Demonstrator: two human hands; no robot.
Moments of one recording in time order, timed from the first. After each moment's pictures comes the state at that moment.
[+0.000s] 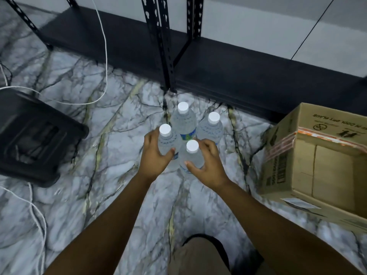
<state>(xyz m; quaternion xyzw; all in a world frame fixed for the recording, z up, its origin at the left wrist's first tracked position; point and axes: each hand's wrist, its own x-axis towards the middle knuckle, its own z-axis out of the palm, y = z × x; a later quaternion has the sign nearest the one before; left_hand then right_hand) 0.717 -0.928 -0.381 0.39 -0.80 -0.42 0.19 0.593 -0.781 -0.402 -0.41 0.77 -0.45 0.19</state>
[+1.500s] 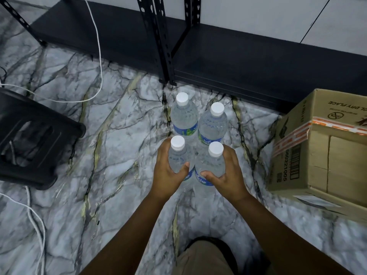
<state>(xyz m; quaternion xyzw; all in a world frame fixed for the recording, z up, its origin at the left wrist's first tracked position) 0.721 -0.878 -0.412 0.34 -0.75 -0.50 0.25 0.592 -0.743 -0.426 -0.37 0.77 -0.51 0.15</state>
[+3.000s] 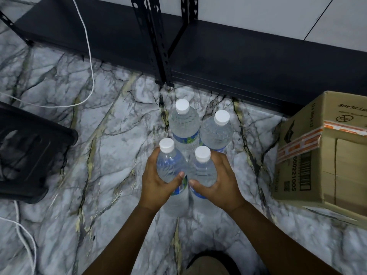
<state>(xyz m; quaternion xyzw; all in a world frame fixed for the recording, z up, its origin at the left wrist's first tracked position) 0.726 -0.906 -0.424 0.33 -0.76 -0.49 0.28 0.595 -0.774 -0.430 -0.38 0.76 -0.50 0.16</state>
